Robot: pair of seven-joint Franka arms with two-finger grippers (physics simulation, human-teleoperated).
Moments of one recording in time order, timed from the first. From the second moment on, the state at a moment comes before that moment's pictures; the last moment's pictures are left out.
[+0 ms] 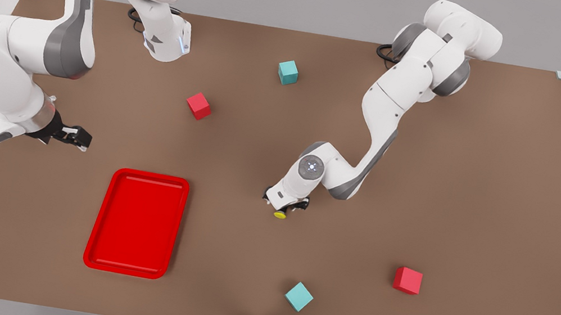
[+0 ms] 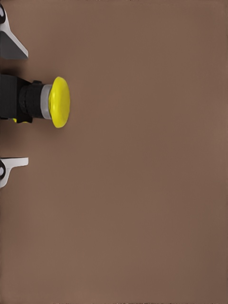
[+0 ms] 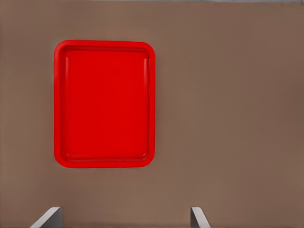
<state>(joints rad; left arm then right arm) -0.54 0.93 -0.18 -1.40 0.08 2.48 -0.63 -0.16 0.25 0.25 -1.43 -0.11 1.64 0.11</state>
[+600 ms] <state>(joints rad) -0.54 0.92 -0.18 -1.40 0.08 2.43 -0.60 -0.16 0.25 0.25 -1.43 -0.12 1.64 0.06</state>
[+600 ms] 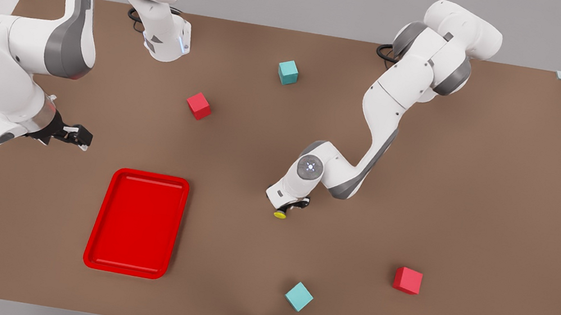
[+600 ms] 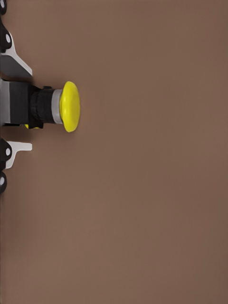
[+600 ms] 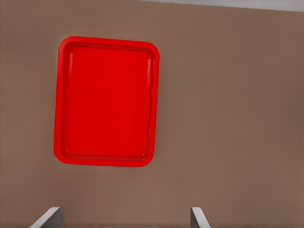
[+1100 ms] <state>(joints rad) -0.54 0.92 -0.18 -1.40 0.08 2.41 -0.59 -0.16 0.25 0.25 -1.43 -0.12 1.64 0.05</state>
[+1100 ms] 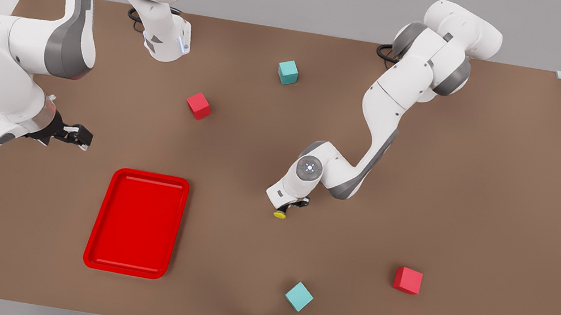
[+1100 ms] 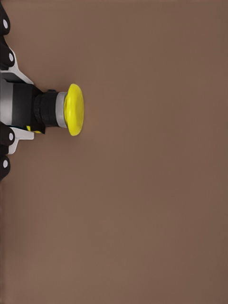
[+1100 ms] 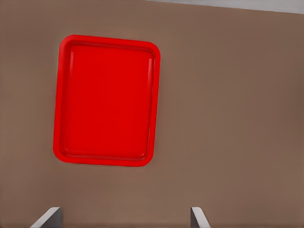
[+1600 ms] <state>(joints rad) -0.56 0.81 -0.07 -1.38 0.08 2.37 -0.60 -0.15 0.25 0.25 -1.43 -0.12 1.64 0.04</state>
